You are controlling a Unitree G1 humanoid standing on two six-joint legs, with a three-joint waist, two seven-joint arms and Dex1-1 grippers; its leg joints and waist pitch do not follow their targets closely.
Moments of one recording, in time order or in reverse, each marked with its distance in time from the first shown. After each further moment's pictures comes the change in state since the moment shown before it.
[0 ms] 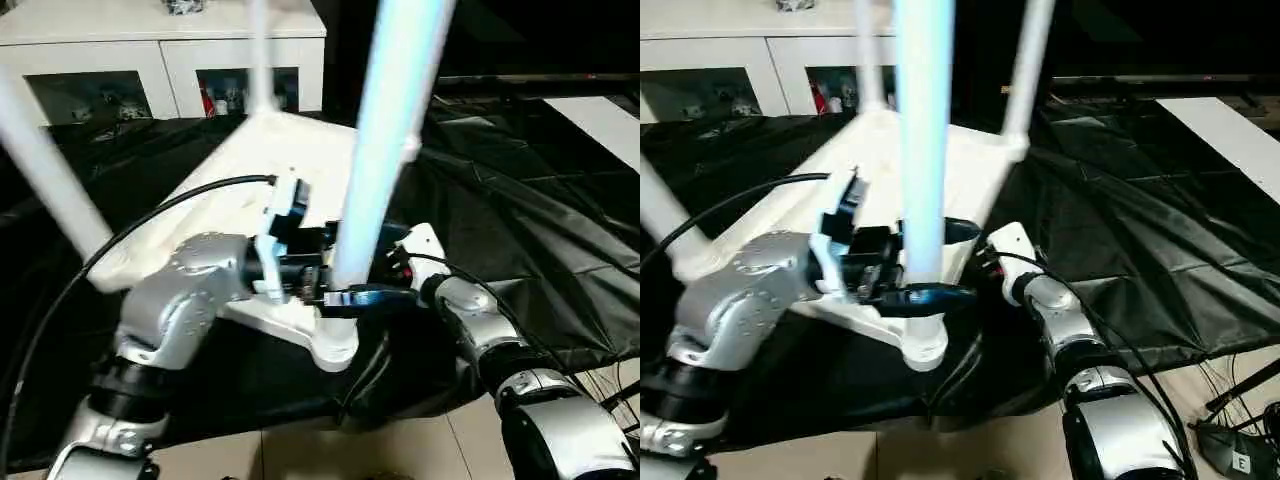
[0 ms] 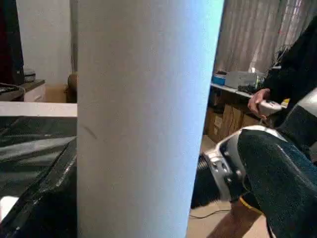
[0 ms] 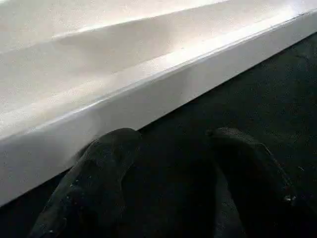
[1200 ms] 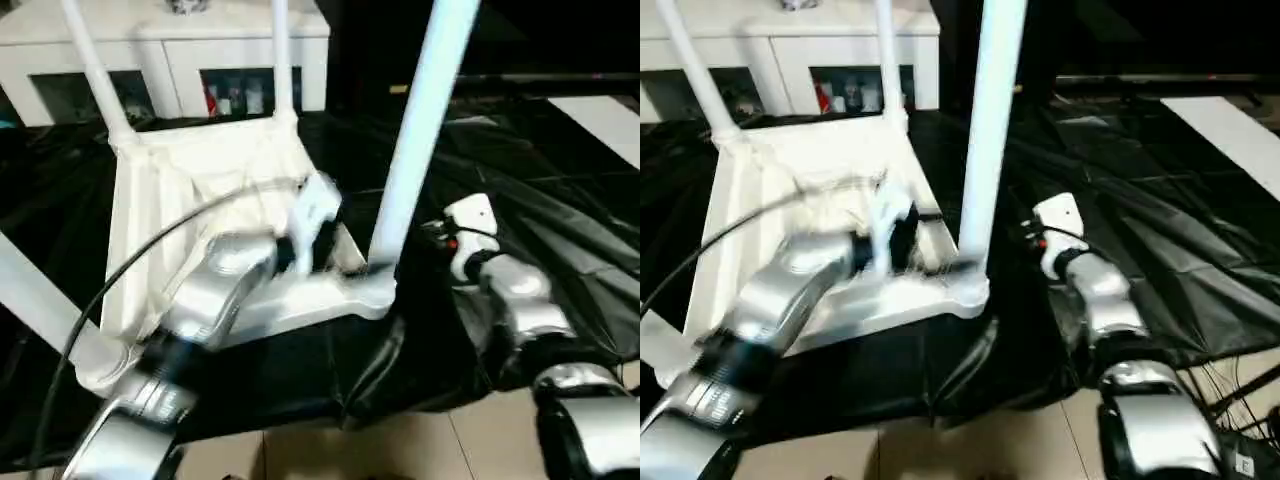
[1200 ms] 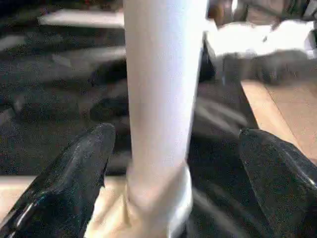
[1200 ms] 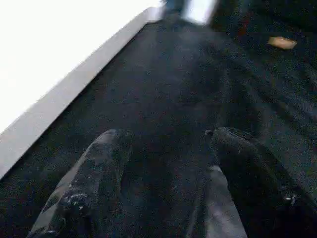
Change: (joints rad) left arm -0.042 0.007 -0.100 0.354 0.357 -0.214 0.177; right arm 0.035 -0.190 -0.079 -0.121 0.047 -0.042 0.059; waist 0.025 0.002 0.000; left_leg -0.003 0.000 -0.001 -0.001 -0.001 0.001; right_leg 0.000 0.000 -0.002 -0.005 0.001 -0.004
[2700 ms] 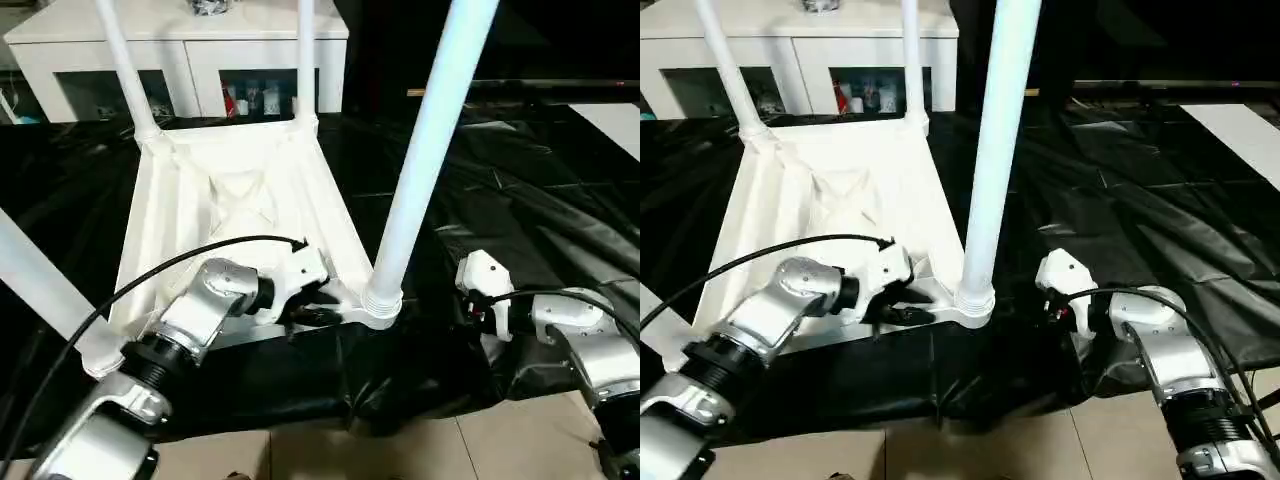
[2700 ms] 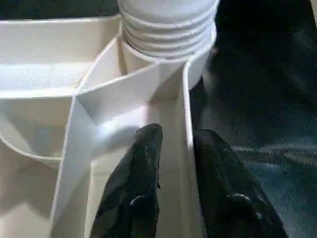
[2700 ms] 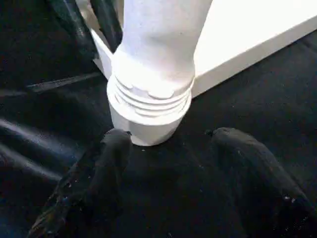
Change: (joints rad) left arm -0.042 0.100 -0.155 0.177 0.257 -0.003 -0.111; right arm 0.305 -0.223 0.148 -0.601 0.102 0.246 0.552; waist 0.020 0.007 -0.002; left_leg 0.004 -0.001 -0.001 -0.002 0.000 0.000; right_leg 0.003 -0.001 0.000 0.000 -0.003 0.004
